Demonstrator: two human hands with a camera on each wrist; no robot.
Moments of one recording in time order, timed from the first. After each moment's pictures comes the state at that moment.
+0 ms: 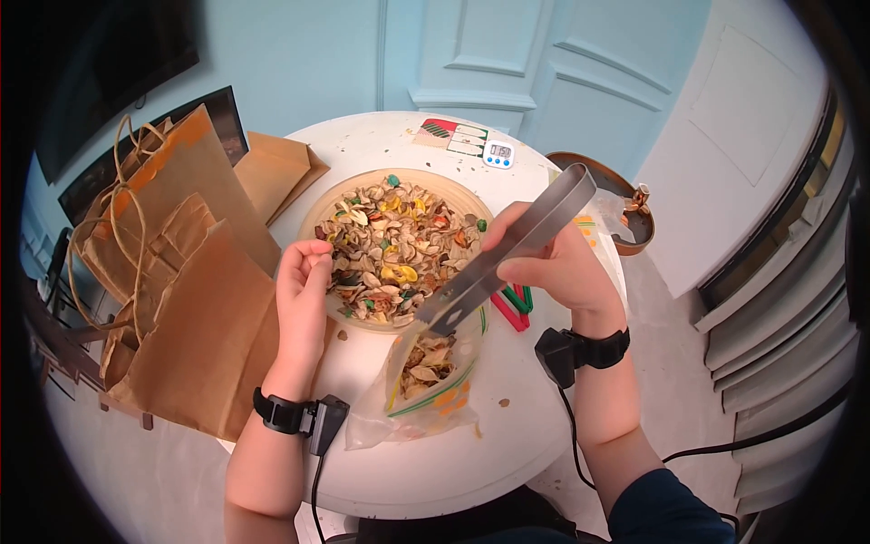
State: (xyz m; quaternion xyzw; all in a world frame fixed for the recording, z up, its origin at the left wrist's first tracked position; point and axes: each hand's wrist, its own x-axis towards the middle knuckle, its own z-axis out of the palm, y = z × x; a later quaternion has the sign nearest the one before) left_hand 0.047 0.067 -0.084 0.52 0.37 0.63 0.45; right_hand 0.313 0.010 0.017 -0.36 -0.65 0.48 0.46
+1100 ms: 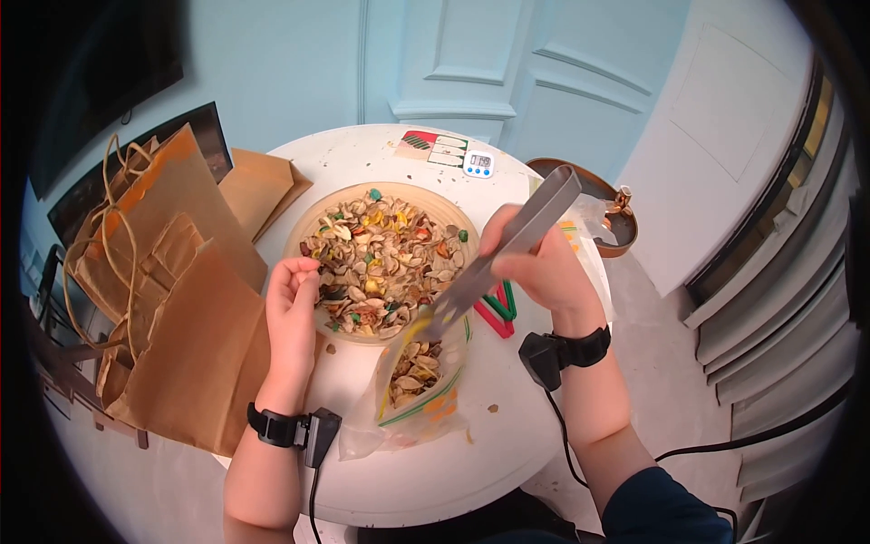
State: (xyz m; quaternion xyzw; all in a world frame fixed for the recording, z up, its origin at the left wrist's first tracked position) left_hand 0.051 0.067 -0.084 0.53 0.37 0.63 0.44; right_hand 0.317 0.016 0.010 -0.29 -0.62 0.51 0.52
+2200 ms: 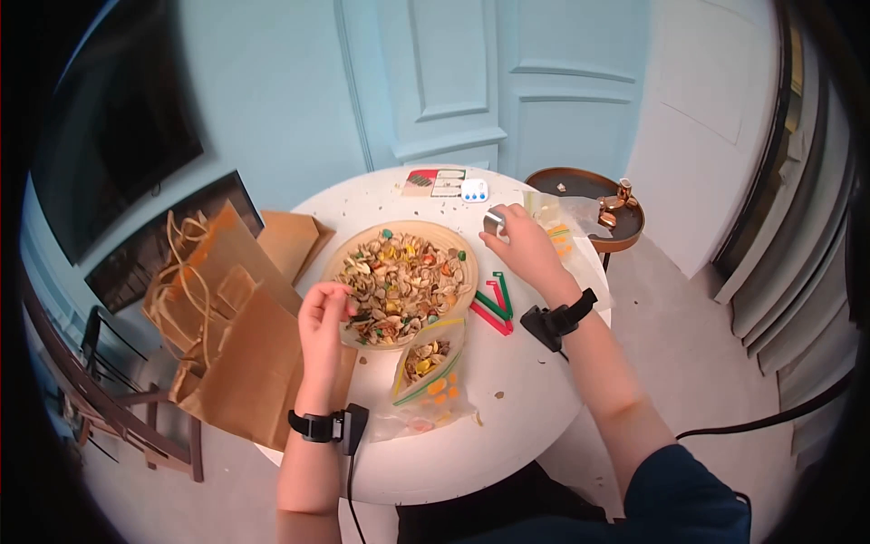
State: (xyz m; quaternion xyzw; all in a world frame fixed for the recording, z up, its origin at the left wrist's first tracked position) left_hand 0.055 0.043 -0.044 0.61 0.30 0.60 0.42; right_hand 0.362 0.050 -0.025 -0.60 -0.68 -0.07 0.42
